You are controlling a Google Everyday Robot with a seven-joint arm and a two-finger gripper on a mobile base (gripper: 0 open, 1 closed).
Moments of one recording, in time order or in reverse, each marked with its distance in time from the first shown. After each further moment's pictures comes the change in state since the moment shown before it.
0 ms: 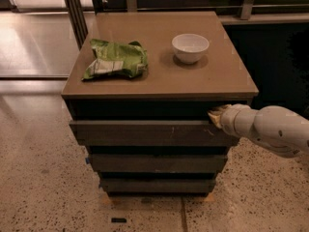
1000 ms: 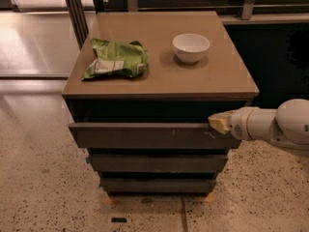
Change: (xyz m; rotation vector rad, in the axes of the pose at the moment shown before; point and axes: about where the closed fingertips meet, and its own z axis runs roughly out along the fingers) arm -0.008 0.033 -0.049 -0.196 0.033 0.220
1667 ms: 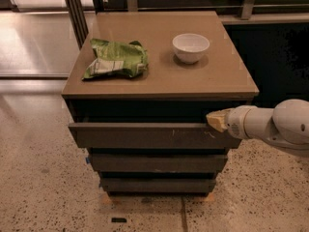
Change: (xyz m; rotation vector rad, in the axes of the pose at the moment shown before) arm -0.009 0.004 0.008 -0.004 -0.027 -0.017
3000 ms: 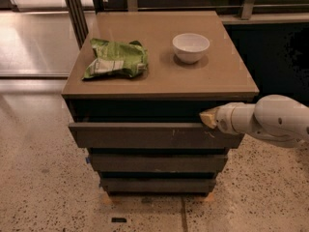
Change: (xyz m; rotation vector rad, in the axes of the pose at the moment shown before) arm -0.001 -0.010 0.034 0.035 0.041 -0.021
